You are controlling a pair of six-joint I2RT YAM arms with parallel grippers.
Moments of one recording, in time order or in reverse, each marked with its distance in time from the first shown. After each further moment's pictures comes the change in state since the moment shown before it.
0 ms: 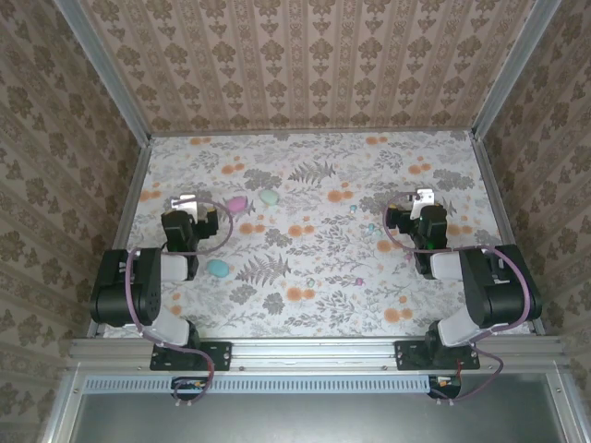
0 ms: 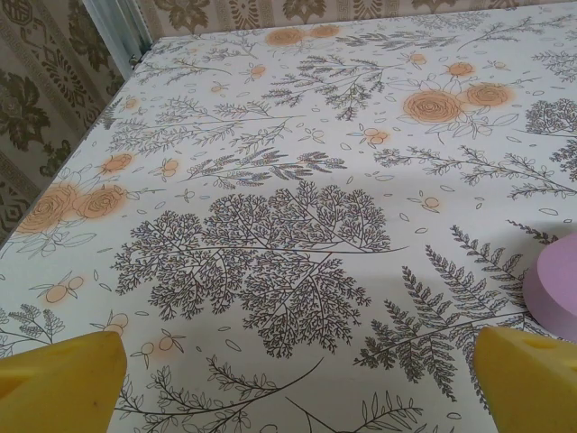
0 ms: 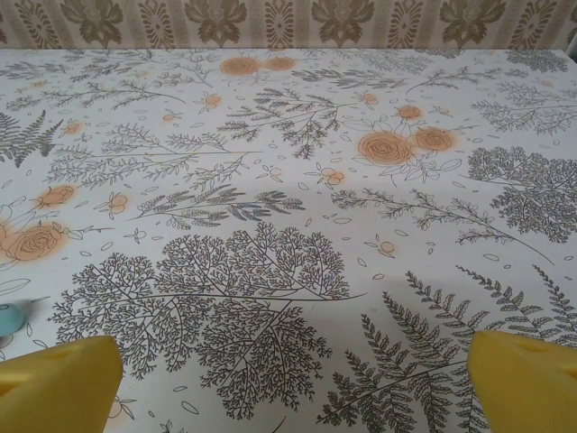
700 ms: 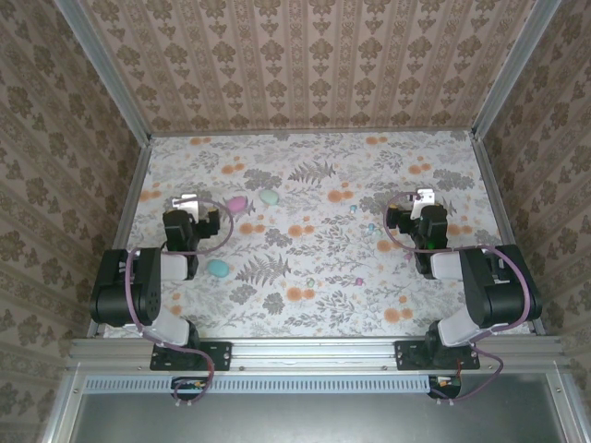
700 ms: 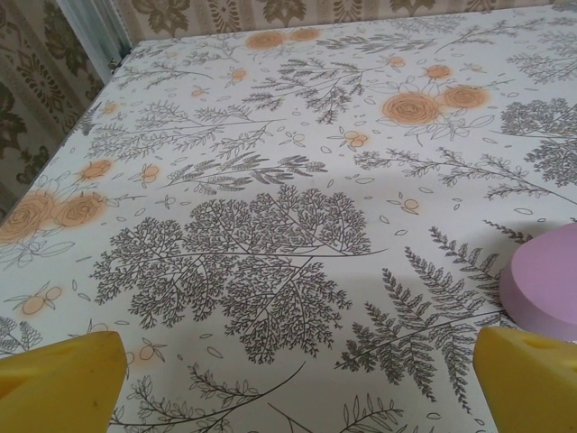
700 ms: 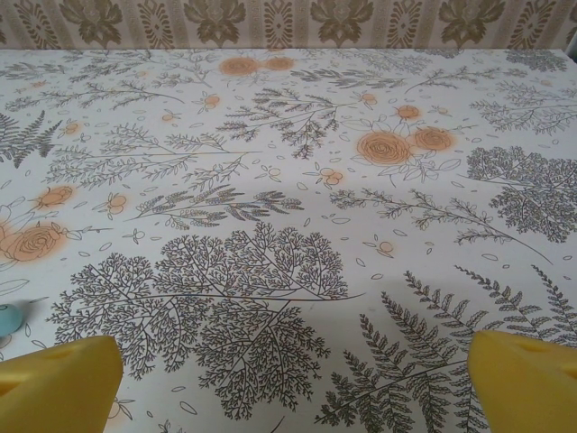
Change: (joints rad) left arm 0.003 0.000 0.007 -0.007 0.046 0.006; right arm -0.004 0.000 0.000 0.000 -0.003 0.000
